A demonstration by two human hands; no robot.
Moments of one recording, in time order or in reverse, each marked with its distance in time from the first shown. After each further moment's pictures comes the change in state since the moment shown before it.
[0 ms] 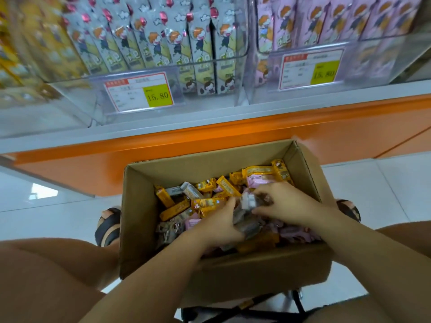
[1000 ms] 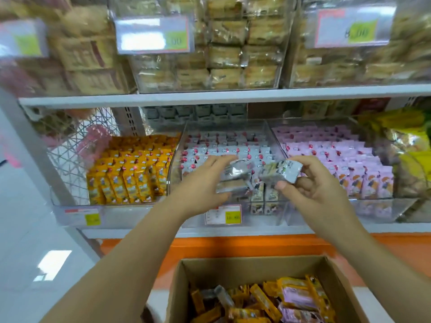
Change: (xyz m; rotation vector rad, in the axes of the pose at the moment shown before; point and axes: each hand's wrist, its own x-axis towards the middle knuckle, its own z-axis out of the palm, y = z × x) left_hand -0.131 0.113 -0.262 0.510 0.734 0.325; right_hand -0.023 -0.183 -0.157 0.494 0.800 -0.452
